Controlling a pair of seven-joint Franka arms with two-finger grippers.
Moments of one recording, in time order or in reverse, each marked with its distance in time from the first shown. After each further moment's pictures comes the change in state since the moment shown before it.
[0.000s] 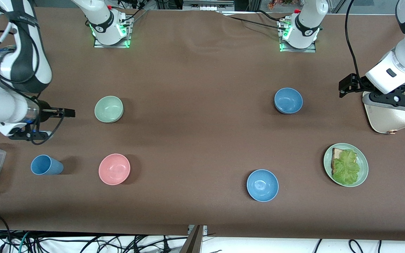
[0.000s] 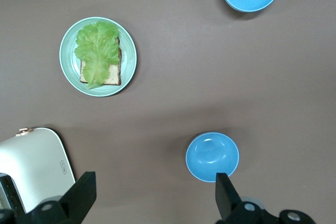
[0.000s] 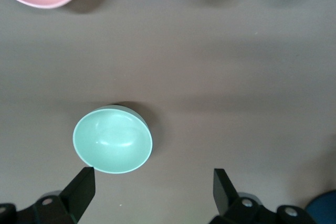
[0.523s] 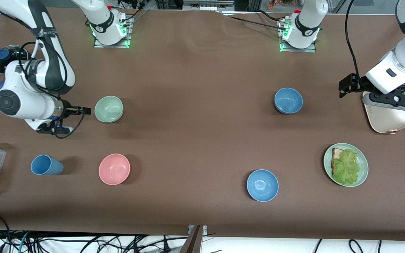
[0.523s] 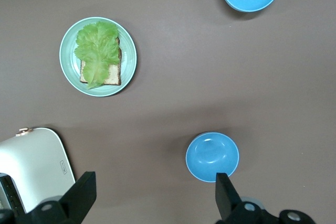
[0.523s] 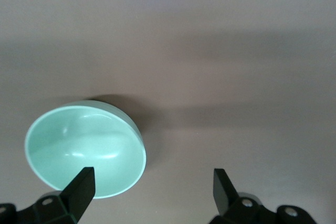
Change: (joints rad) left arm 0.000 0.000 0.000 0.000 0.000 0.000 0.000; right arm 0.000 -0.035 0.000 -0.319 0.000 0.275 0.031
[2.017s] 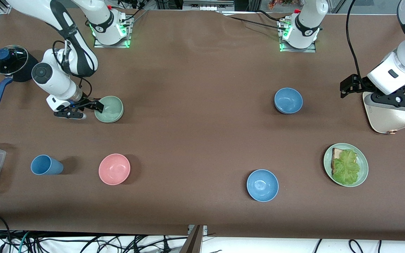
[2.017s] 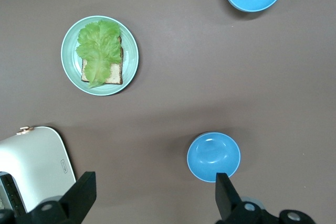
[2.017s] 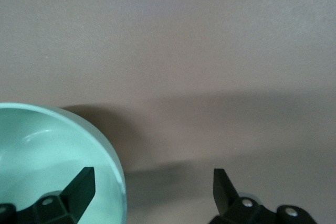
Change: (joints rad) left arm 0.005 0.002 0.003 0.000 0.000 0.000 0.000; right arm 0.000 -0.046 0.000 -0.432 0.000 0.661 0.045
